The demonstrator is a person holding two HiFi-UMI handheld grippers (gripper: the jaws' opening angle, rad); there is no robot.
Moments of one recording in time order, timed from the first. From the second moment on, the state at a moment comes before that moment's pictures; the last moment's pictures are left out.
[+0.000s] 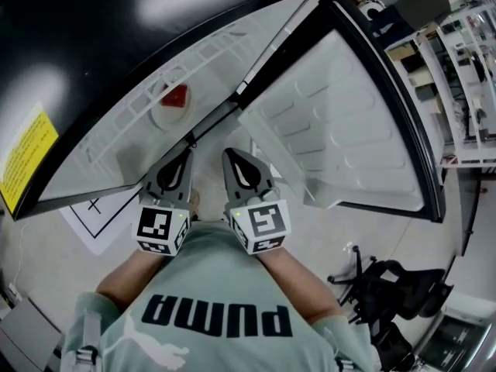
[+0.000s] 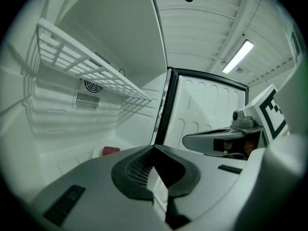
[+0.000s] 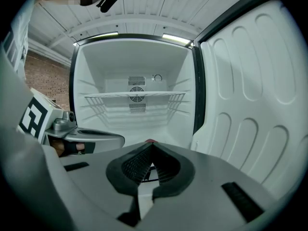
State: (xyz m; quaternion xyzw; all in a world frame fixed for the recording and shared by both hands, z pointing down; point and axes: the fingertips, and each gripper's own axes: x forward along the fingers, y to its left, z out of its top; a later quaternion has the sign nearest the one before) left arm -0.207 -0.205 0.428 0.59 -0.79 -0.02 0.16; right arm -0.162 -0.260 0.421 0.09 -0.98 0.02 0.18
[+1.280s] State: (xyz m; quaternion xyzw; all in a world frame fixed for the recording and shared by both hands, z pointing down) left arm -0.014 -0.103 0.372 0.48 -0.87 0.01 0.12; right arm 0.016 -0.172 0.356 -0.01 -1.00 0.00 0.07
